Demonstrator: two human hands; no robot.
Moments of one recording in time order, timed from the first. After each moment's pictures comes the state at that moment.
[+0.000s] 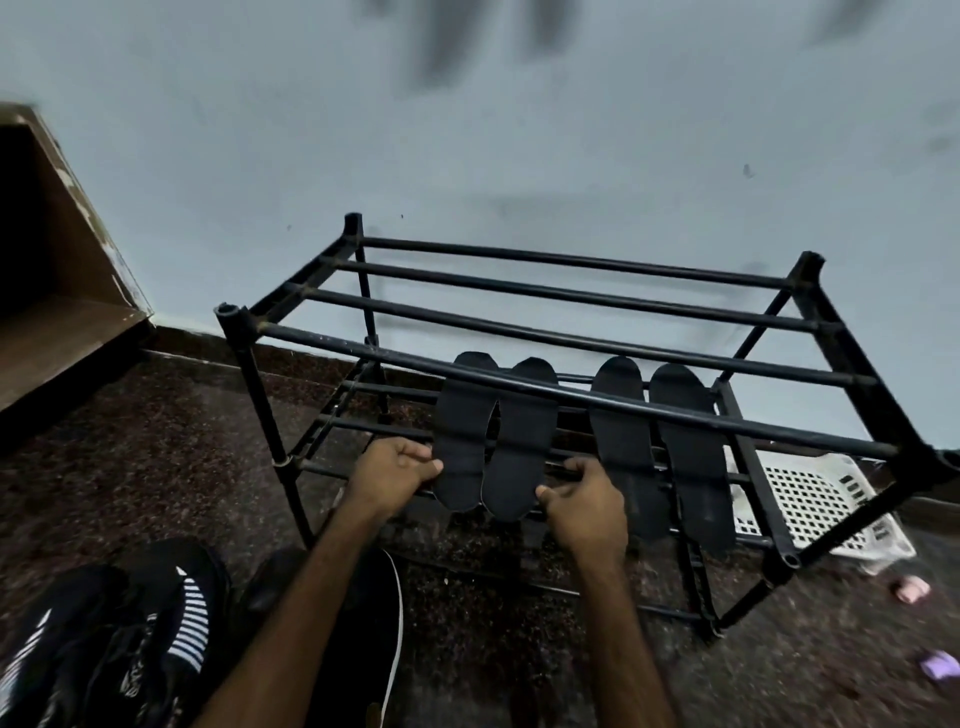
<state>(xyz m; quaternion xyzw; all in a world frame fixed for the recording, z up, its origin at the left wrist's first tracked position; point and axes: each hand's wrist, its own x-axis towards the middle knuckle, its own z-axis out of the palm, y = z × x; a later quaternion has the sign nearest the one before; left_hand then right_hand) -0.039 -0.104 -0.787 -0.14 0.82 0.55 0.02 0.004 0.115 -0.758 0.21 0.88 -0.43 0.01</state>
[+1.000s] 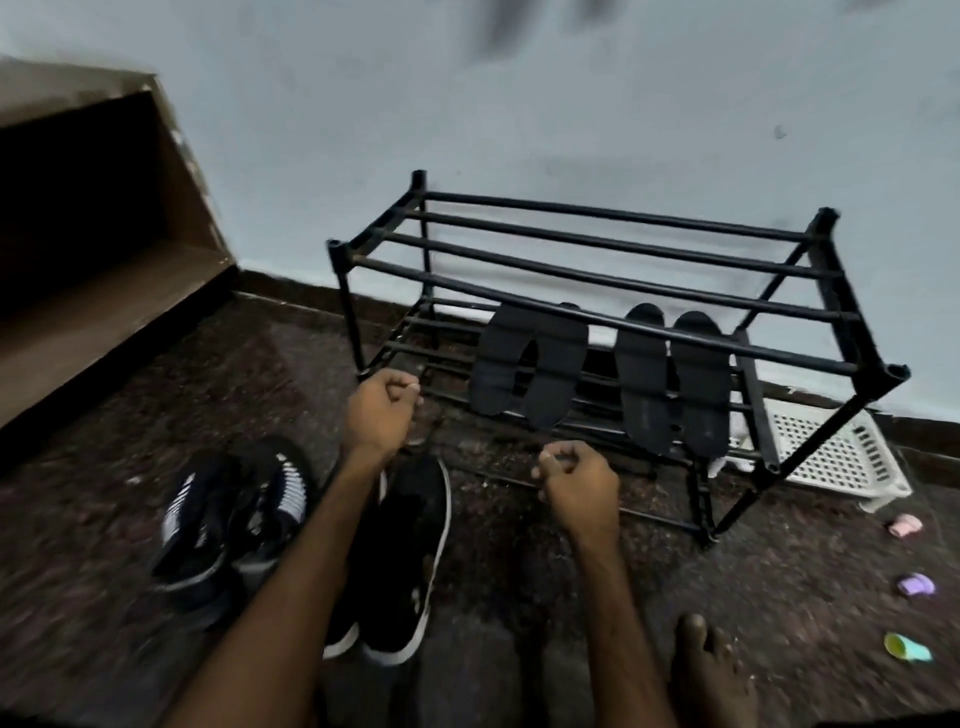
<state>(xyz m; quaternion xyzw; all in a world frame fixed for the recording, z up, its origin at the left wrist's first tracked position) 0.062 -0.140 -0.745 -0.19 0.84 0.49 -0.13 0.103 0.095 -0.760 0.14 0.85 -0.51 0.02</state>
